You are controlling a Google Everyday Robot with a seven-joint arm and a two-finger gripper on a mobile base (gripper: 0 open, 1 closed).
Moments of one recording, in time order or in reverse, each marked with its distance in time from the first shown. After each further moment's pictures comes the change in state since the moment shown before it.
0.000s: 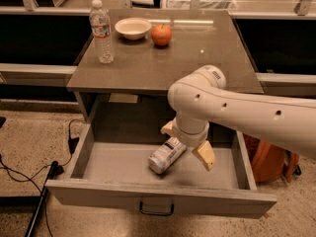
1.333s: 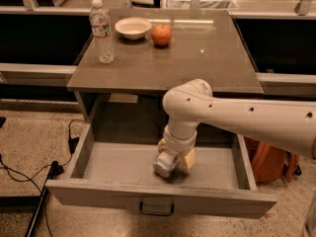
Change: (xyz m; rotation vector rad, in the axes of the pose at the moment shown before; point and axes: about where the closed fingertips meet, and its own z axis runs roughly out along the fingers) arm -0.021 -0.021 0.066 -0.033 -0.157 -0.041
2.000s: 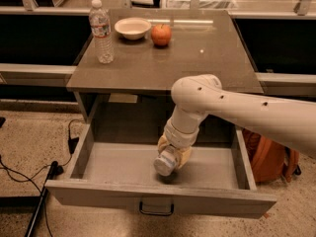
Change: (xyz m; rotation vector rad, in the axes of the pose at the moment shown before) arm -0.016 -0.010 -0.020 0.064 -0.136 0.022
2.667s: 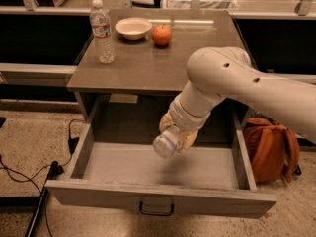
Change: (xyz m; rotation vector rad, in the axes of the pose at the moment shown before) arm -0.023 -0.009 -0.102 0.193 0.052 0.051
